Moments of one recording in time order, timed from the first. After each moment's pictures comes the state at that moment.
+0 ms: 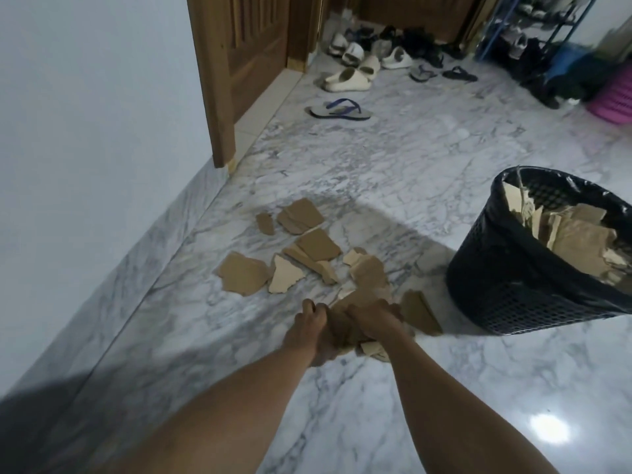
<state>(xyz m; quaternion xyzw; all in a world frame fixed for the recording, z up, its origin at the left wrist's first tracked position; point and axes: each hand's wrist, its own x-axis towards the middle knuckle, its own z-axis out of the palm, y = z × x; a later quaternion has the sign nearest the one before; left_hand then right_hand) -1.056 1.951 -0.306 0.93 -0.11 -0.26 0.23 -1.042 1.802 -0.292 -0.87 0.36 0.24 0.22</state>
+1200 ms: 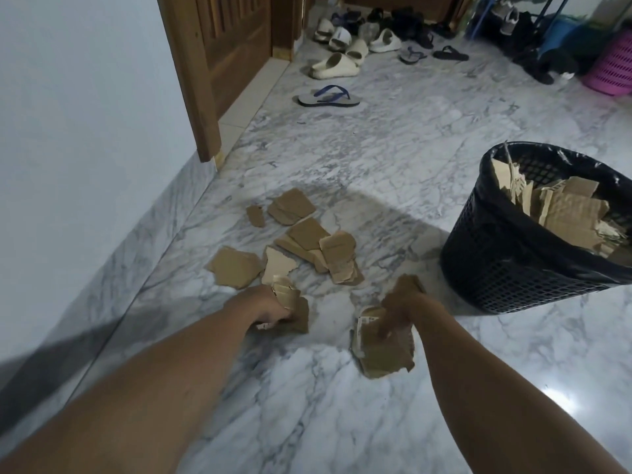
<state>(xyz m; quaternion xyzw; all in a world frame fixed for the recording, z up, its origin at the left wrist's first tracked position) -0.987 2.019 -0.318 0.90 -0.08 -0.40 0.16 -1.046 1.745 -0.255 -0.89 0.10 0.44 -0.02</state>
